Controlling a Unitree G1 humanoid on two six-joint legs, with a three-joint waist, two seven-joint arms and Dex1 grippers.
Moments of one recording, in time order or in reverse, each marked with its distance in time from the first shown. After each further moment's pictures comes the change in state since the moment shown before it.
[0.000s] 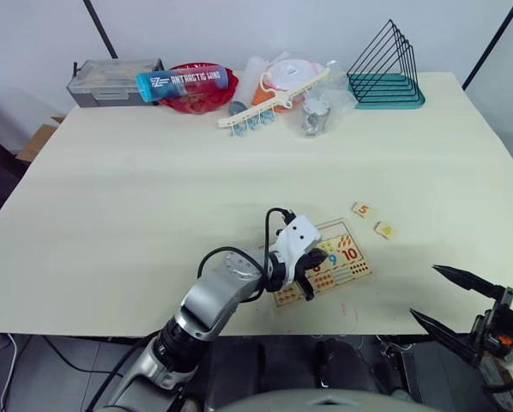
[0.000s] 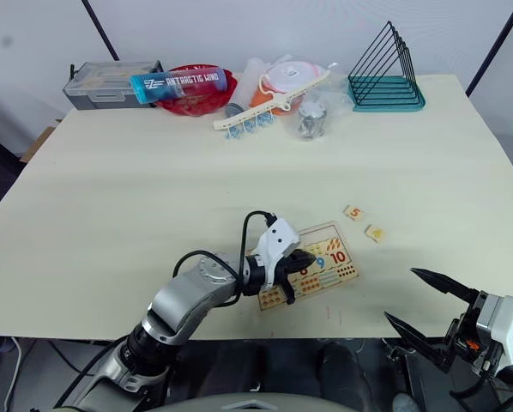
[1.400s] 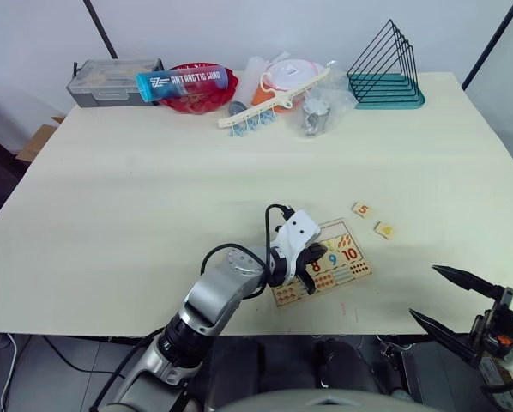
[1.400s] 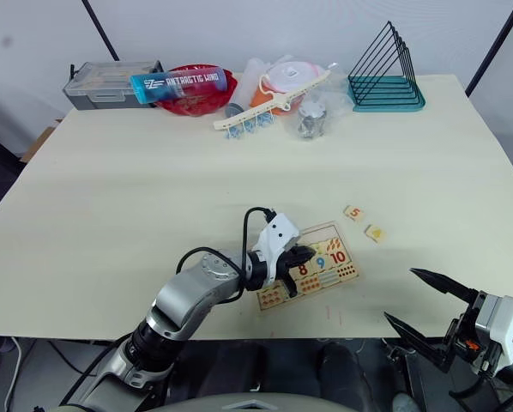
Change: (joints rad) left arm -0.010 -0.033 0.019 0.033 0.008 -0.008 0.044; right arm -0.001 0.001 0.002 0.000 -0.008 -0.002 -0.004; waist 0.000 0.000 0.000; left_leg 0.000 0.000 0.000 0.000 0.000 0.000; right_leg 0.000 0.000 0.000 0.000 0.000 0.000
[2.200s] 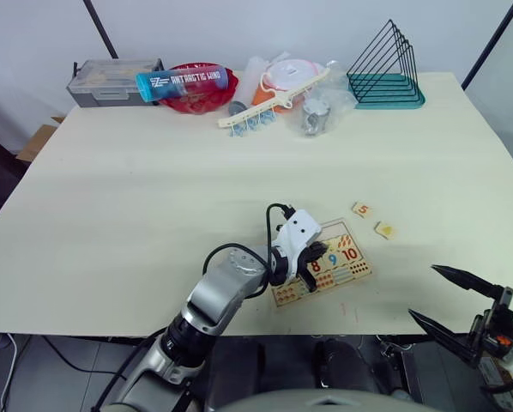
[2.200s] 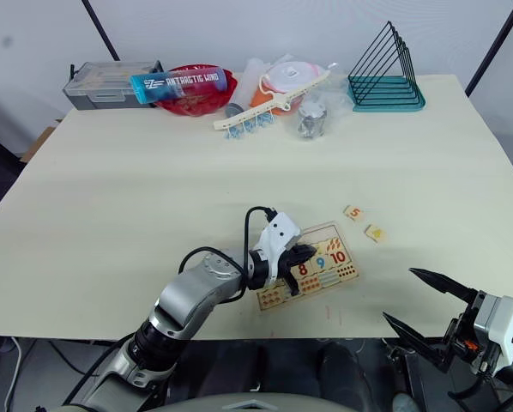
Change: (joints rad) left arm -0.002 -0.015 0.001 0.016 0.011 -0.015 0.006; right arm 0.003 0.001 0.001 -0.013 -0.005 0.000 -0.004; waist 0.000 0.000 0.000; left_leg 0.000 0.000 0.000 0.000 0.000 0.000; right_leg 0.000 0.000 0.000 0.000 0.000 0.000
